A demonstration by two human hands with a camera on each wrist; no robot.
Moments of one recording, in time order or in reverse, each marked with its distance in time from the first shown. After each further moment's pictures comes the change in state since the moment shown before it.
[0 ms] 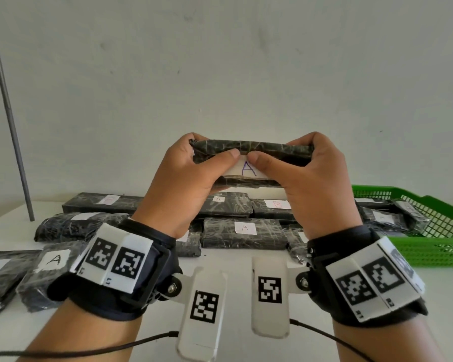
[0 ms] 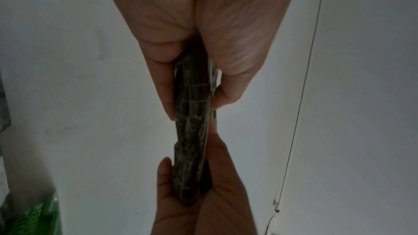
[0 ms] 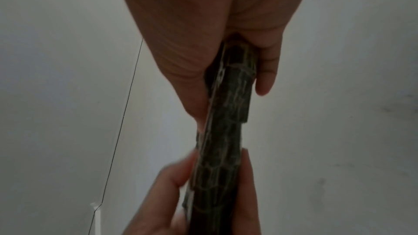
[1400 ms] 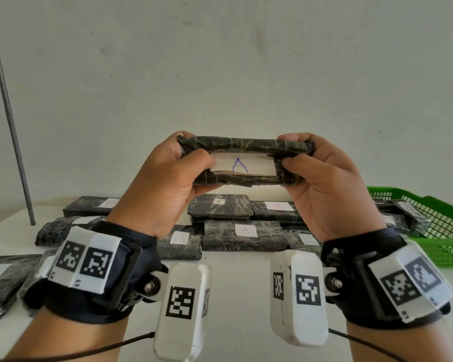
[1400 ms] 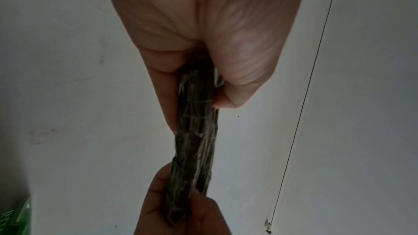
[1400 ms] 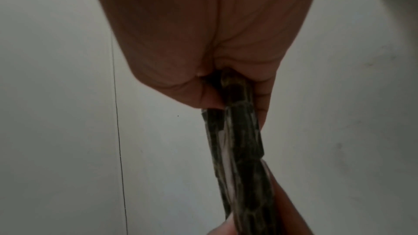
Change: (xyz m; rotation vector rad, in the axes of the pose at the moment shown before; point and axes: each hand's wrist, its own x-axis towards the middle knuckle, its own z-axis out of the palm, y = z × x) left_hand 0.001 0.013 -0.013 -0.179 -0.082 -0.034; right_hand 0.007 0.008 -0.010 0.652 -0.245 0.074
